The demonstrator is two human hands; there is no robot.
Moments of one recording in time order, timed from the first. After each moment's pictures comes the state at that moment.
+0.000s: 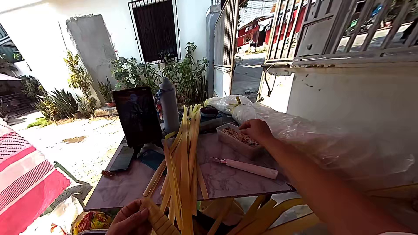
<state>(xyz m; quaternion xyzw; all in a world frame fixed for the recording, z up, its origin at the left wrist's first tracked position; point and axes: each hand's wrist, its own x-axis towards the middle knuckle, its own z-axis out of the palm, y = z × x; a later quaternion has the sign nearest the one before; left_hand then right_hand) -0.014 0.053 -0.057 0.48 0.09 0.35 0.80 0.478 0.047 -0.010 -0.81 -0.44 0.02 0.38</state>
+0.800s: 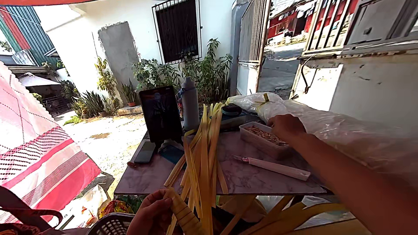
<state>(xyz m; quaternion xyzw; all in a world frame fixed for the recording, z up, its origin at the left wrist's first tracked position) -0.010 0.032 -0.050 0.43 0.08 0.37 0.82 0.458 0.043 0.009 -0.86 -0.46 -0.06 0.21</state>
